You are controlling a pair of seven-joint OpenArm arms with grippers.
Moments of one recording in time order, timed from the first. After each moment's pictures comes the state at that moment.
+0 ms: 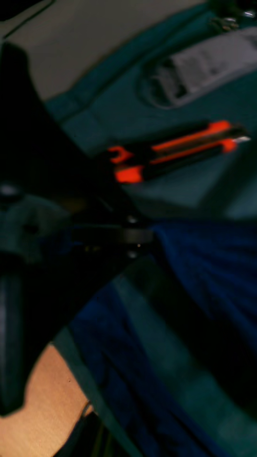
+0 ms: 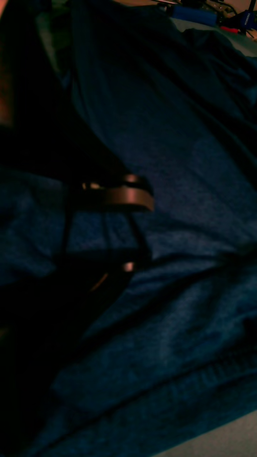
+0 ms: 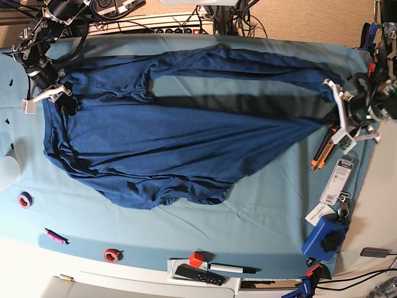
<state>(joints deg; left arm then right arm) 10.4 -37.1 -10.7 110.0 -41.4 -35.2 65.9 -6.6 15.6 49.8 72.7 45.6 40.0 -55.7</state>
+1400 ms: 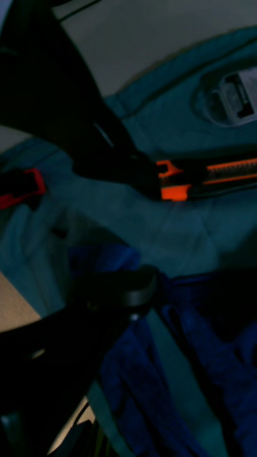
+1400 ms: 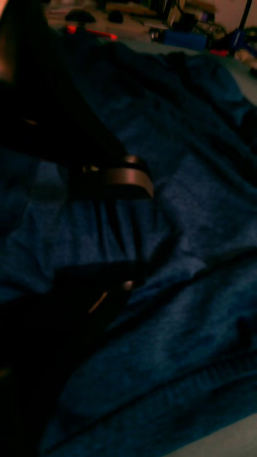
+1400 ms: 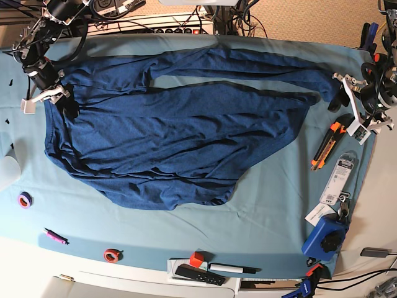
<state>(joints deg) 17.7 -37.0 -16.5 109.9 -38.3 -33.1 59.5 -6.6 16.4 49.8 72.2 54.2 40.2 -59.3</state>
